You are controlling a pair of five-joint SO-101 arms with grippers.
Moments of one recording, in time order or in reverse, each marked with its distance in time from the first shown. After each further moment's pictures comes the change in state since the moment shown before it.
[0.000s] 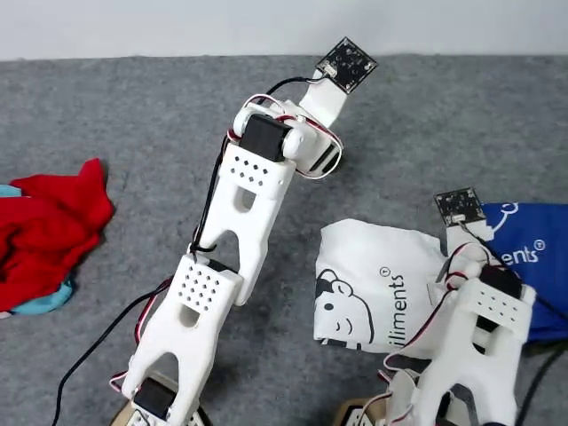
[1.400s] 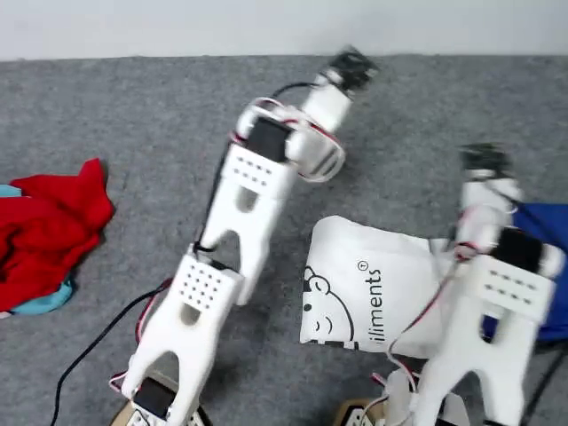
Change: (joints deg) left arm -1.2 1.1 -1.0 0.0 0.1; right arm -8.7 0.0 -21.0 19.6 -12.2
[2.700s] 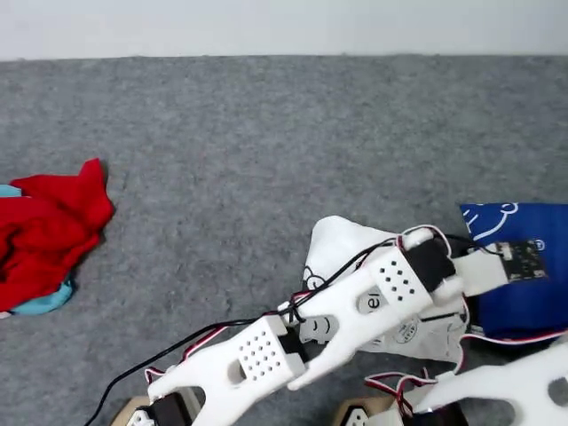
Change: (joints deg) left arm 36.7 -3.3 23.4 -0.3 0.0; right arm 51.2 0.0 -4.2 3.0 -5.7
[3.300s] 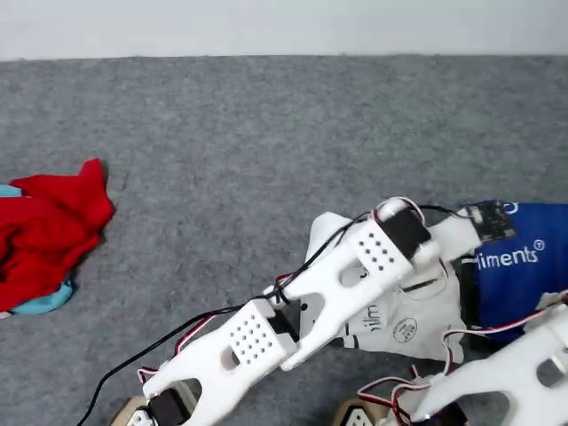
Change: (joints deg) left arm -6.9 0.6 0.0 0.7 -0.1; right arm -10.8 0.0 0.0 2.2 4.7
